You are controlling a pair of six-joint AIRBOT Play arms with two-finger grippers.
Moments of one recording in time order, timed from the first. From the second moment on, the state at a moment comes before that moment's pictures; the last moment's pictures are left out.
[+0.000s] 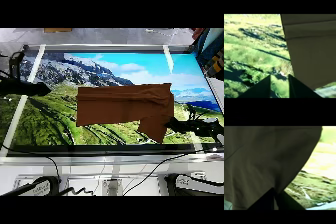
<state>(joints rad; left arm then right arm) 0.22 -1.29 1.36 1.14 -1.18 -1.14 -0.53 -1.38 0.68 -0.76 0.99 0.93</state>
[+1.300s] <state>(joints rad) 0.14 -1.60 0.84 0.58 -1.00 -0.91 -0.52 -1.38 0.68 -0.76 1.04 0.92</state>
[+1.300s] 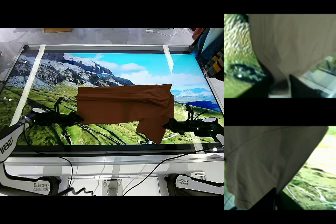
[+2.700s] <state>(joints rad) 0.00 -1.06 0.62 0.79 -0.44 -1.20 -0.30 -0.92 0.64 -0.68 0.65 1.02</state>
